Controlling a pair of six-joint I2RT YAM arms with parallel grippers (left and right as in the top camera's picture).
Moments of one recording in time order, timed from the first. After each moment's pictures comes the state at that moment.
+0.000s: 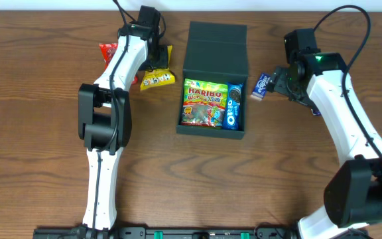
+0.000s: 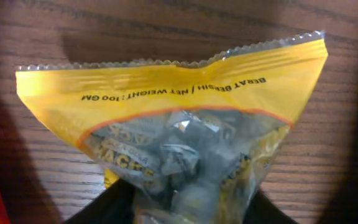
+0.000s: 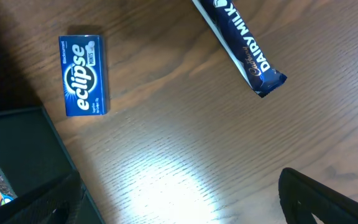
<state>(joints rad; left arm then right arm) -0.21 2.46 2.12 -0.92 0.06 -0.25 0.12 1.76 1.48 -1.04 0.25 0.59</state>
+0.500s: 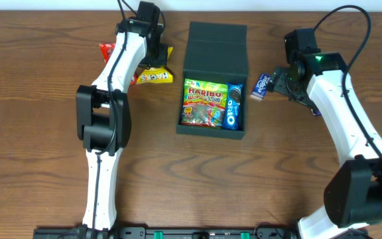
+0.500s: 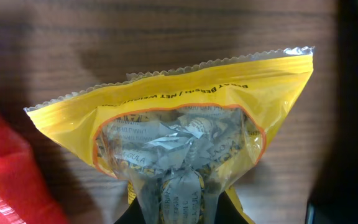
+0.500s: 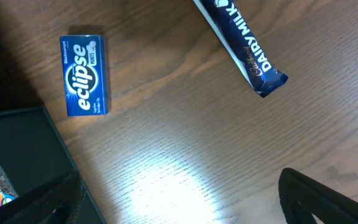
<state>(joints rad) -0.21 2.43 2.17 -1.00 0.04 -0.08 0.12 1.76 1.48 -1.04 0.25 0.59</state>
